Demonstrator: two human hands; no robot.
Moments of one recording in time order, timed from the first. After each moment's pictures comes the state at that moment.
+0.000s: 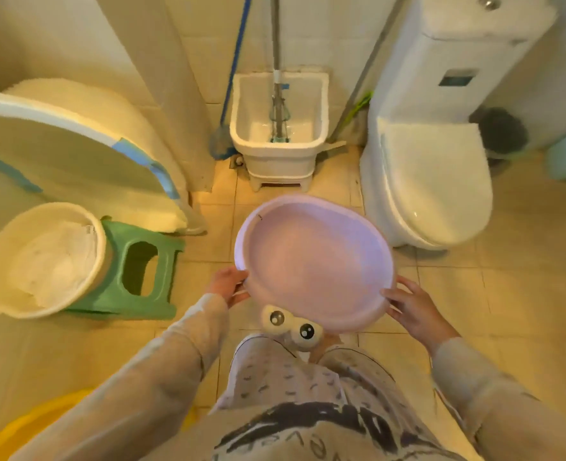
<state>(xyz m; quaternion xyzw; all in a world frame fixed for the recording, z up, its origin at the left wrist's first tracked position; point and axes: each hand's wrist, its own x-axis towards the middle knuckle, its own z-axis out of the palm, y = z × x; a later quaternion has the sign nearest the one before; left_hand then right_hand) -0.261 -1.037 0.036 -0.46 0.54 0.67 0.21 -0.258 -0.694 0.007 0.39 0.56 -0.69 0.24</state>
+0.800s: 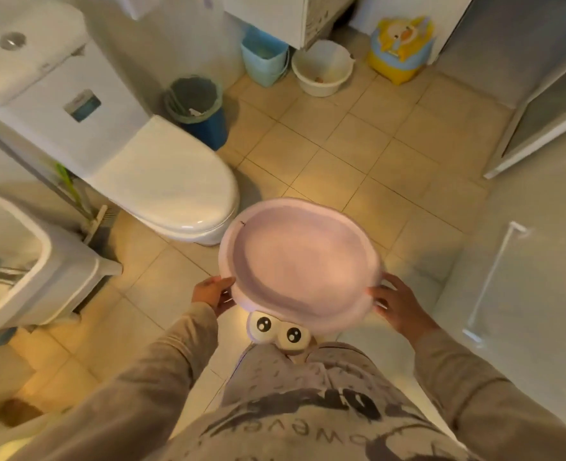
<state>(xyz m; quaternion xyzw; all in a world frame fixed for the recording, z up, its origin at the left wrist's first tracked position) -0.293 -0.635 0.013 -0.23 0.68 0.53 0.46 -0.020 -0.421 0.009 0.58 0.41 -0.70 -0.07</state>
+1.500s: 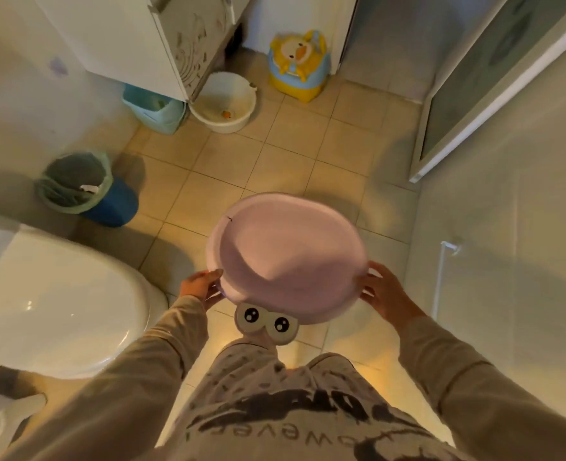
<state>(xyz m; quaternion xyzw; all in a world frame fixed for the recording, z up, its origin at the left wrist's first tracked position) -0.349 -0.285 0.002 -0.12 0.70 0.47 0.53 -0.034 -0.148 0.011 0.61 0.30 -0.71 -0.20</state>
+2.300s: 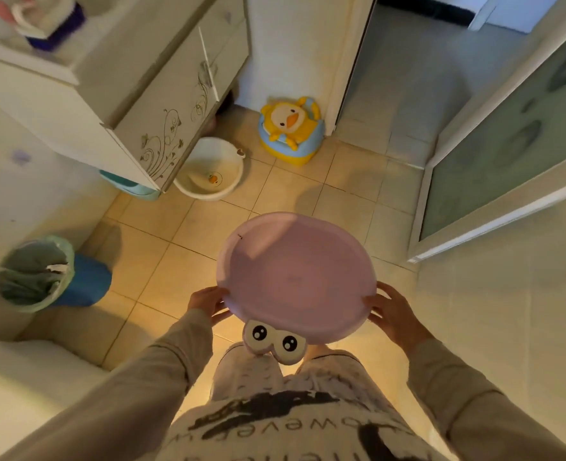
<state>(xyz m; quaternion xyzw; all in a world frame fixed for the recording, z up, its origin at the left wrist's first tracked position) -0.396 0.062 0.011 -0.14 0.72 0.44 0.52 -0.082 0.200 0.015 0.62 0.28 -0.71 -0.19</state>
